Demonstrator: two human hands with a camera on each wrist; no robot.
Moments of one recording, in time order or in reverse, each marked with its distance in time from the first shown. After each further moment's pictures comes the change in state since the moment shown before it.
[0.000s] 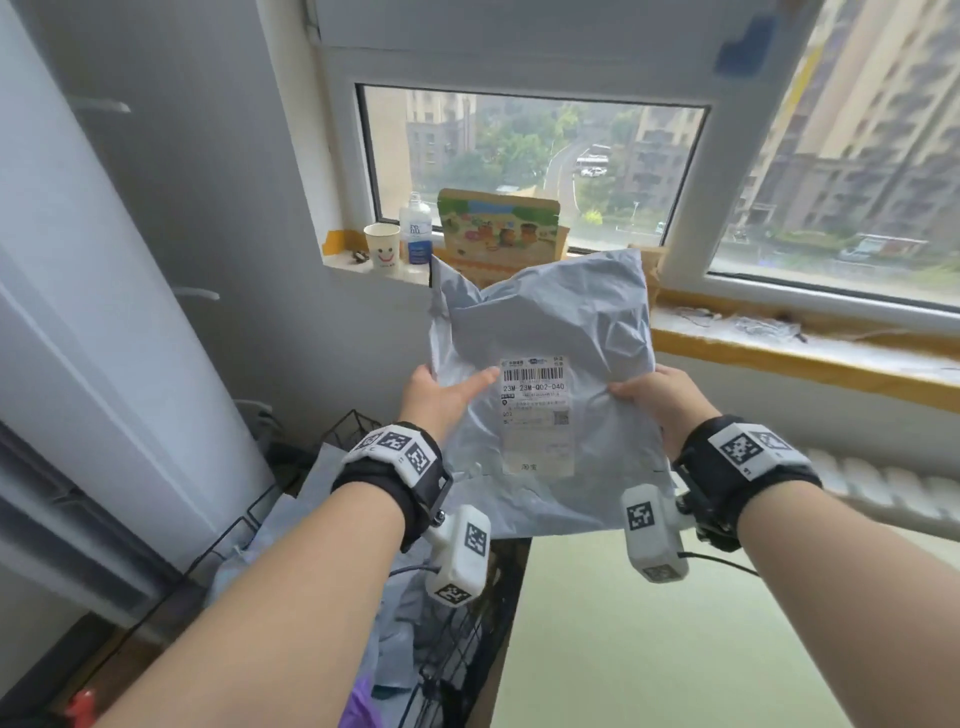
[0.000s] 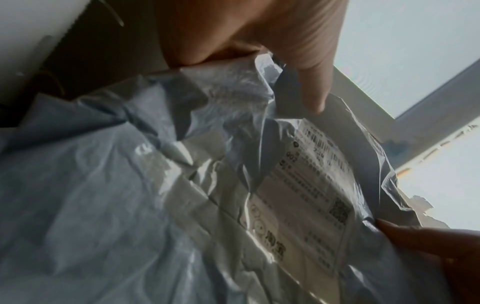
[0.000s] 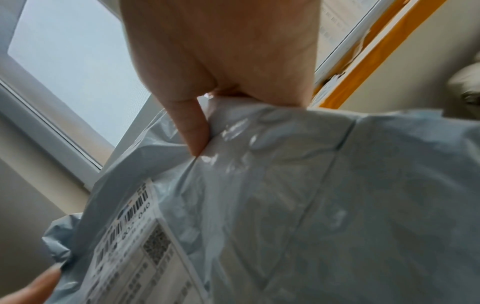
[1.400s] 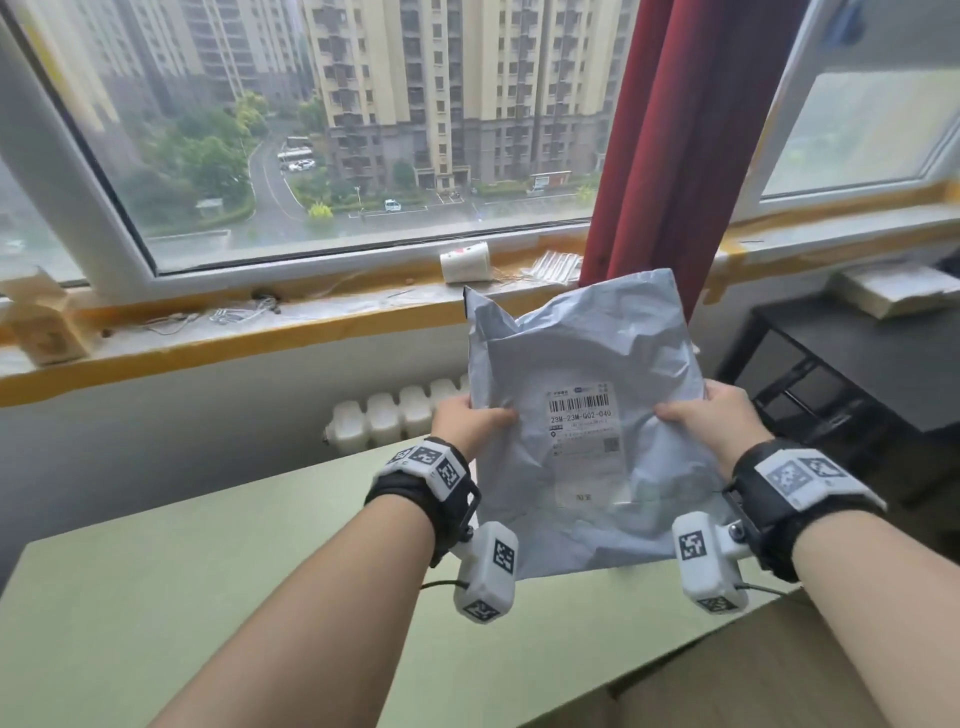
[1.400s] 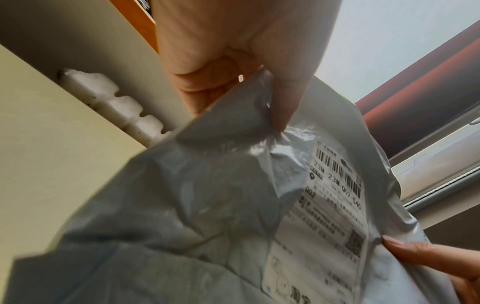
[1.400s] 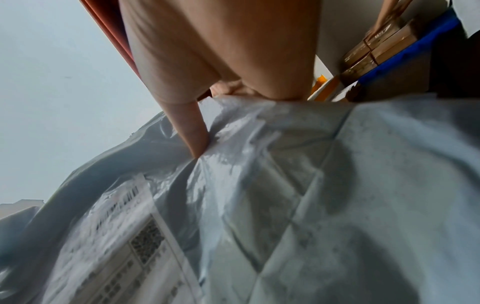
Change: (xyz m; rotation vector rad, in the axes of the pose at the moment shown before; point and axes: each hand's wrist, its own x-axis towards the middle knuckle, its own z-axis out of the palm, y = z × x) left_hand -0.312 0.059 0.578 0.154 -0.780 0.043; right_hand -0.130 0.213 -0.640 0.056 0.746 0.065
